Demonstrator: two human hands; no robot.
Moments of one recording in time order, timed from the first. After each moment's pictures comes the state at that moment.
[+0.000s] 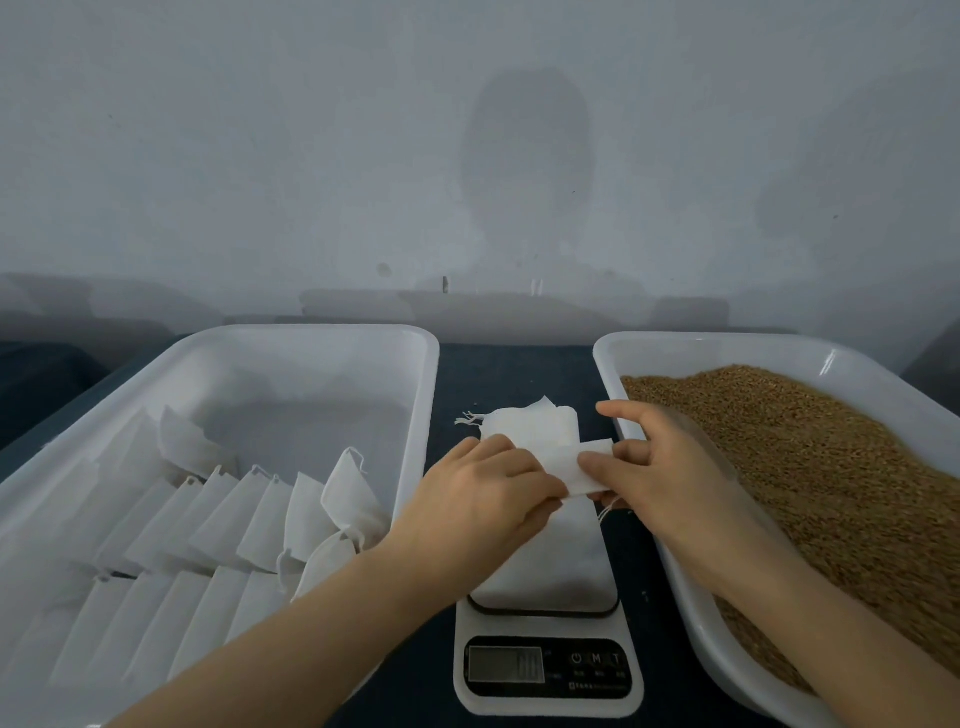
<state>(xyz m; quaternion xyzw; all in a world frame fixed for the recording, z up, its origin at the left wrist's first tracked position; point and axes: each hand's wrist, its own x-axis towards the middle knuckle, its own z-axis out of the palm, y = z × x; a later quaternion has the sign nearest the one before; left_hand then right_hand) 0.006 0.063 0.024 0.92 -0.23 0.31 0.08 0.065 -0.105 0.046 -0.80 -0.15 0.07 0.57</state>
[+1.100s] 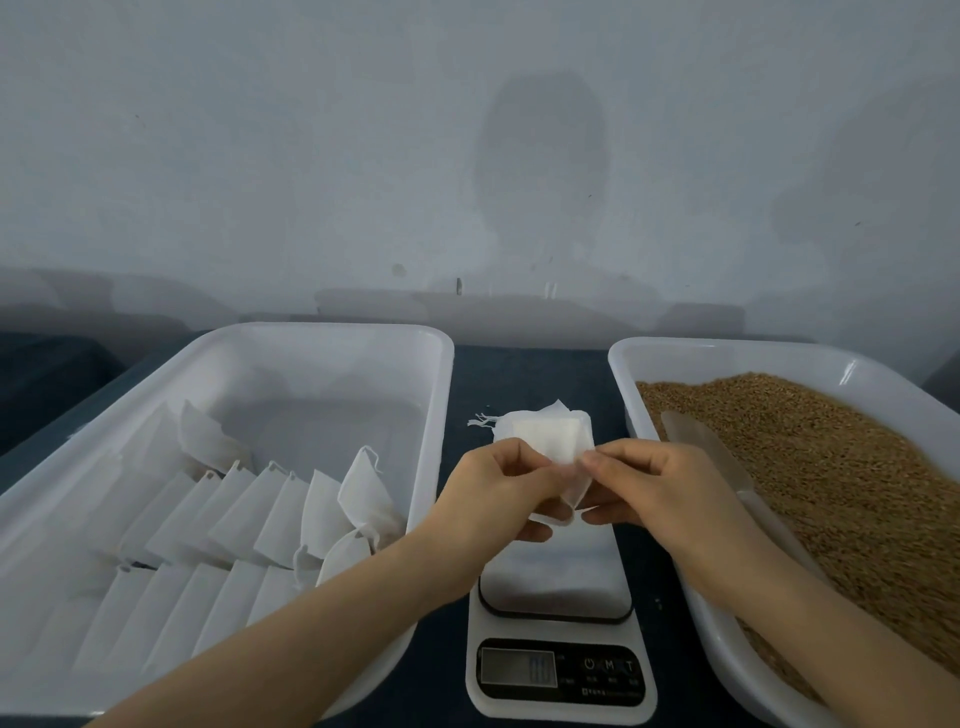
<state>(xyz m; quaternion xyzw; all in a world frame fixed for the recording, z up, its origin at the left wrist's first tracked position) 0.012 0.051 0.029 0.72 0.09 0.02 0.69 0.070 -0.102 0.033 -0.76 -0.22 0.13 0.59</state>
